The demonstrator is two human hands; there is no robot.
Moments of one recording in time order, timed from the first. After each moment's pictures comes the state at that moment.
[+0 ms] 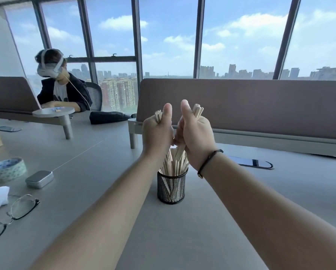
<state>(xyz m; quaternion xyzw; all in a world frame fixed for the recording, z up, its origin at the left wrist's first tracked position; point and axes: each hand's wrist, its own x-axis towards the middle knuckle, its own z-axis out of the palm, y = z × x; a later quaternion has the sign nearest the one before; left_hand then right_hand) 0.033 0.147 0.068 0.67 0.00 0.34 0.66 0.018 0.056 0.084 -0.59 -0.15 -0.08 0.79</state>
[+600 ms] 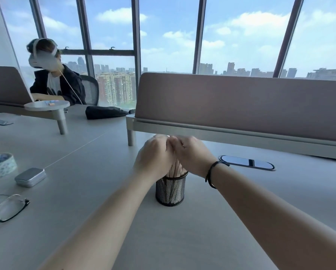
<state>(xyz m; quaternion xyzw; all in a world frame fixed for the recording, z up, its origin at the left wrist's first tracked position) 0.041 0.175 0.012 0.89 -0.06 0.31 0.33 0.053 0.048 0.038 -0.89 -0.27 -0.15 0.35</state>
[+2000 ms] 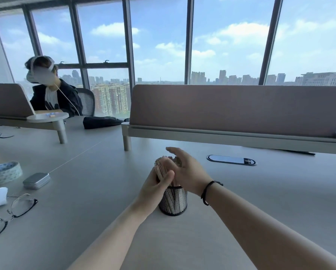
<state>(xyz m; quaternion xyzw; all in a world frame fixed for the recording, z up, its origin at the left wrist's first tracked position) -0.037 0.148 -0.044 0.72 -0.13 0.09 0.68 0.003 0.017 0.001 -0.86 -0.23 -0.11 0.44</state>
